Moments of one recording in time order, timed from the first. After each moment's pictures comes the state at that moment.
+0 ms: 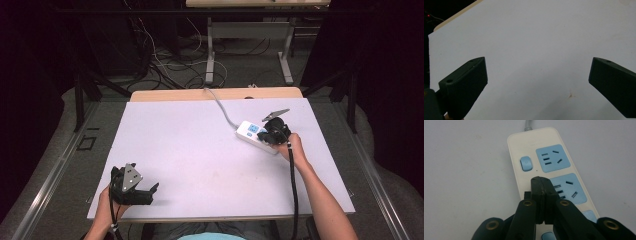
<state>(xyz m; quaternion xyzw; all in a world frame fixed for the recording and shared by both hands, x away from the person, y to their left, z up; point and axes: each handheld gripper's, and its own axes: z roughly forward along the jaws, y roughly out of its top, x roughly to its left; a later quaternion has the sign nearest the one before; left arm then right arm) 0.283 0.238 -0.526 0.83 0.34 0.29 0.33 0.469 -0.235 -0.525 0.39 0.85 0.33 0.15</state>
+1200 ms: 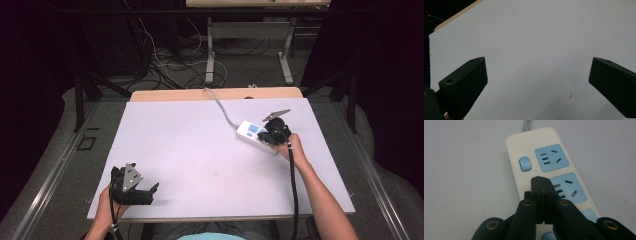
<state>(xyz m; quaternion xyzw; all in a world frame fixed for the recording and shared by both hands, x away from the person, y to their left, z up) 0.283 0.237 -0.526 0.83 0.35 0.29 0.33 0.468 -0.236 -0.526 0.40 0.84 0.33 0.16</state>
